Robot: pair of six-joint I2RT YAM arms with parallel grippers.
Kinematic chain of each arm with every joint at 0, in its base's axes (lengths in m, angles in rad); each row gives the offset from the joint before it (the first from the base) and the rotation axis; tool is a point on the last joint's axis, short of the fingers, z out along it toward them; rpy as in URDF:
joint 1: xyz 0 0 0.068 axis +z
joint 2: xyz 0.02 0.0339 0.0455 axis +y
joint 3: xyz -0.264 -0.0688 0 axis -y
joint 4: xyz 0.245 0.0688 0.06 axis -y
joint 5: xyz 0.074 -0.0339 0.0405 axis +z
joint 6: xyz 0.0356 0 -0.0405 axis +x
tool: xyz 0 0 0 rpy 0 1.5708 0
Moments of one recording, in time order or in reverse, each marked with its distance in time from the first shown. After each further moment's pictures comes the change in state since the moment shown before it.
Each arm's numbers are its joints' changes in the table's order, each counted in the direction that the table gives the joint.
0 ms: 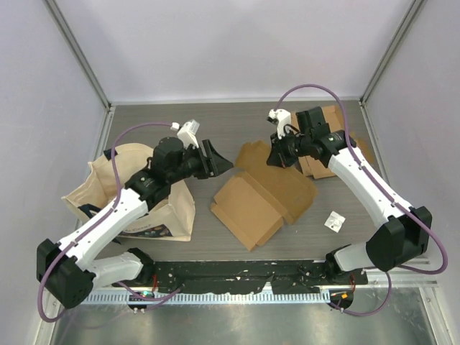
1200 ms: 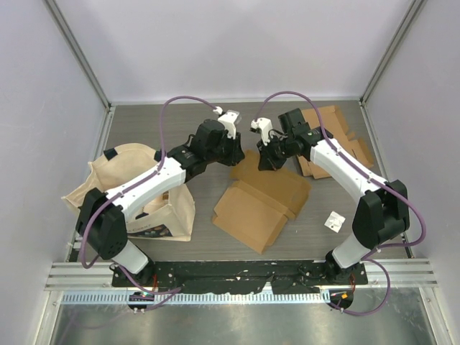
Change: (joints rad) left arm -0.081 0.453 0.319 -0.029 0.129 0.409; right arm 0.049 0.190 0.008 0.035 0.023 -0.216
